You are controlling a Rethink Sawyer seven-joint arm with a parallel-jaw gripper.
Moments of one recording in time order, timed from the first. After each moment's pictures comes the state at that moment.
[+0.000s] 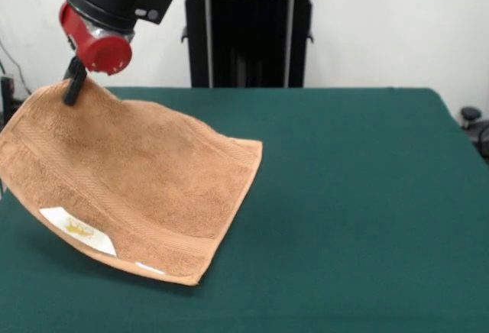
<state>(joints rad) -0.15 -0.56 -0.43 1.53 -0.21 0.36 2.60</state>
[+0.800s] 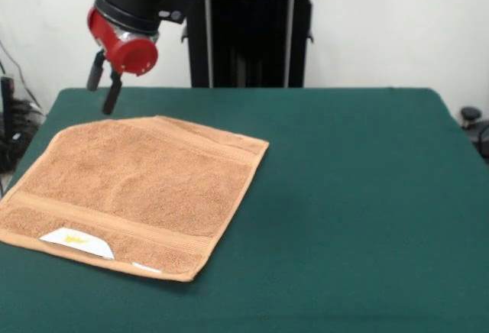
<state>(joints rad) -0.15 -0.59 -0.39 1.60 -0.21 0.36 2.60</state>
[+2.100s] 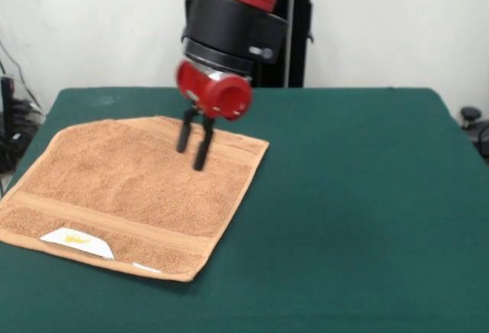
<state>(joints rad) -0.03 -0.53 -0.31 1.66 0.14 0.09 2.60</state>
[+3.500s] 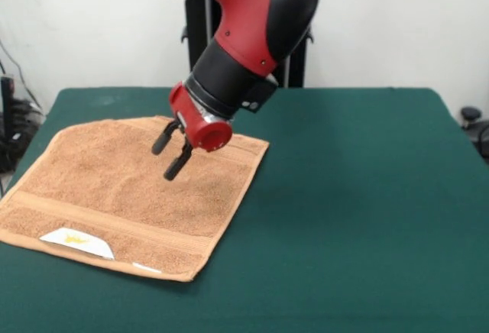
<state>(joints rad) 0.24 -0.14 -0.70 1.58 0.39 0.09 2.60</state>
